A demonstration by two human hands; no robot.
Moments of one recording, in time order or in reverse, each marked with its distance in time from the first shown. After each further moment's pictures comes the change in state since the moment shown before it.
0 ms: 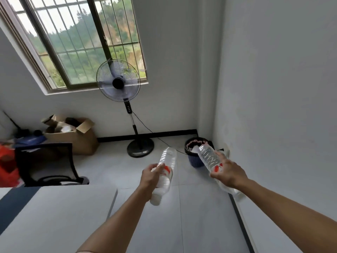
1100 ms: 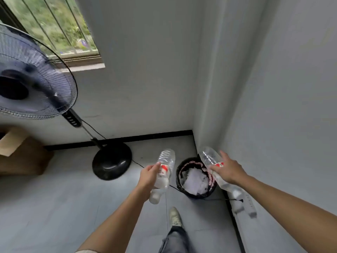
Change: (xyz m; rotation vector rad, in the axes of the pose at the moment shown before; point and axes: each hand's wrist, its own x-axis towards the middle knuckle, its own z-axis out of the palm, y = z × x) left_hand 0.746 0.112 0.236 0.021 -0.075 -0.349; right_hand 0.774 0.101 0.054 0.061 -0.285 0.337
